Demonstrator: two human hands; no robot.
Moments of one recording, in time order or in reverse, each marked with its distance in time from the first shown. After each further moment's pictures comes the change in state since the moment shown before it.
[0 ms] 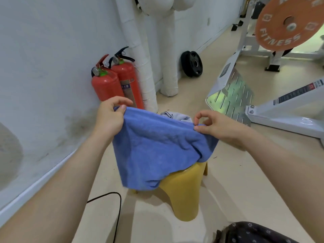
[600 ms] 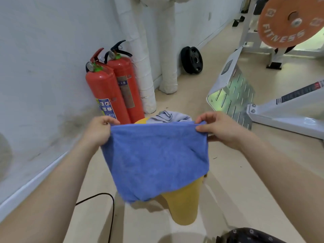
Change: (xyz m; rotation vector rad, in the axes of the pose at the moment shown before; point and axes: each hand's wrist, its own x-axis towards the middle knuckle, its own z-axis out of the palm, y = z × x) left_hand 0.016 -0.068 -0.002 0.149 -0.172 -0.329; right_hand 0.027 0.020 0.009 0.394 0.104 0.179
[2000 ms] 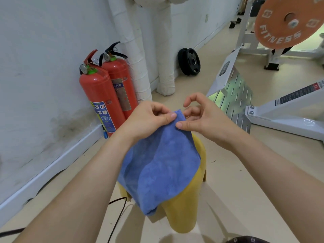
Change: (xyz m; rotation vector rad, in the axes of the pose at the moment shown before) left_hand -0.040 0.107 0.060 -0.200 -0.443 0.424; right_hand -0.011 -0.036 0.016 0.090 -0.059 -0.334
